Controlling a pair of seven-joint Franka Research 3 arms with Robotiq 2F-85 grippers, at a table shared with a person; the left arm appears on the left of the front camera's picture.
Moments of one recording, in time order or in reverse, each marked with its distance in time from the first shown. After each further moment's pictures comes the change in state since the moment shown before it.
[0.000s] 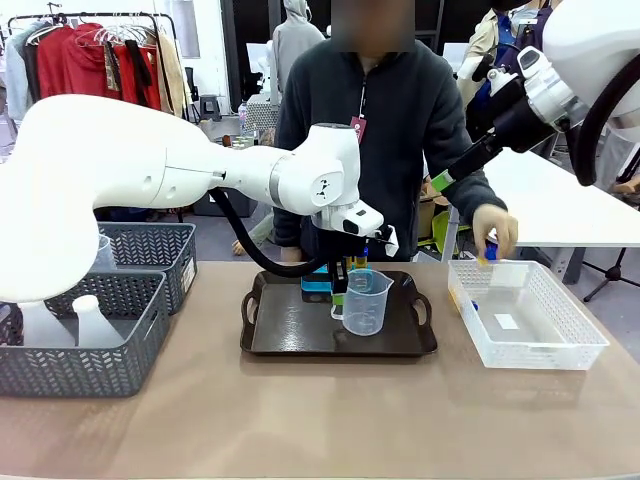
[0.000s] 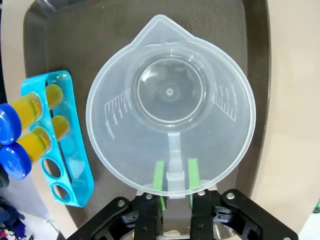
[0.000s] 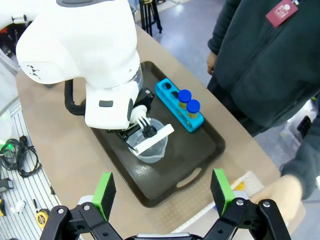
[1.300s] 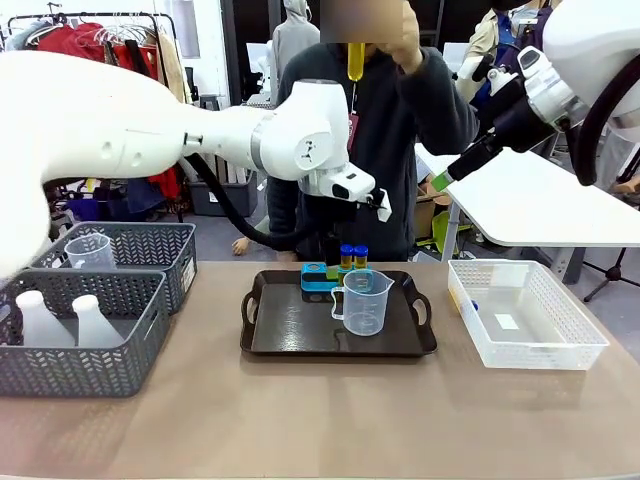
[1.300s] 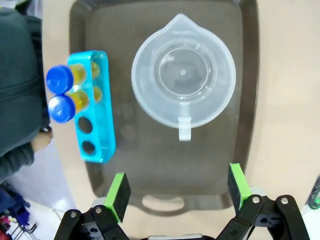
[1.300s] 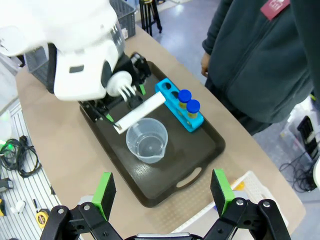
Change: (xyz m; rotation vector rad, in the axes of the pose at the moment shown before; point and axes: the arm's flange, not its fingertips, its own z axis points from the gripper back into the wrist) left arm -0.022 -0.008 0.078 0.079 -0.025 0.040; right arm 0.000 0.000 0.000 0.000 0.000 0.000
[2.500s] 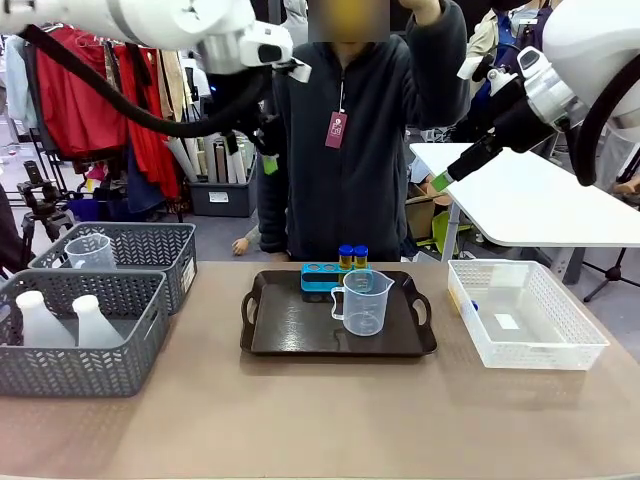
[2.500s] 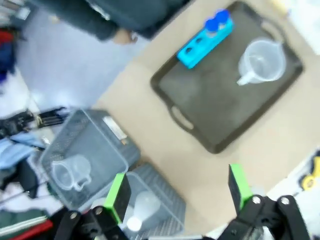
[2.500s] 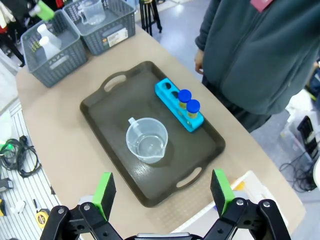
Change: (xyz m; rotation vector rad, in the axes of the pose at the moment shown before) left arm -0.137 -0.032 0.226 0.250 -0.131 0.807; right arm 0.000 0.000 0.000 0.000 0.000 0.000
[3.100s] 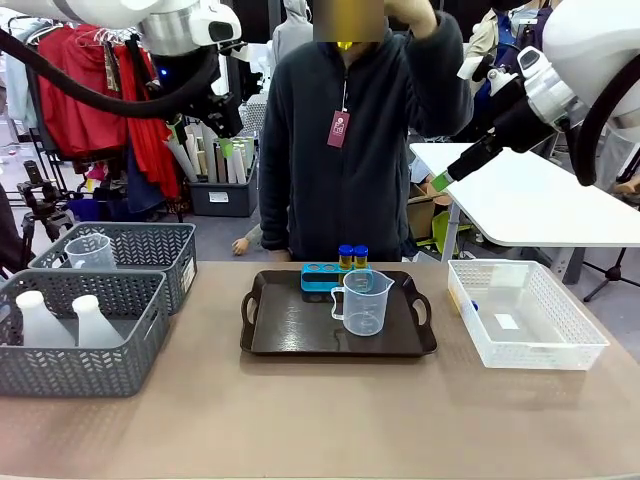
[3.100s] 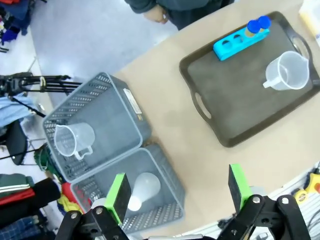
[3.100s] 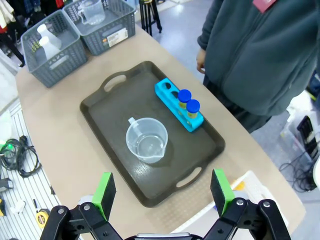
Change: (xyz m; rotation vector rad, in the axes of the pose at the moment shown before) left arm -0.028 0.041 0.015 0.042 0.014 0.188; right arm 0.000 0.000 0.000 0.000 0.000 0.000
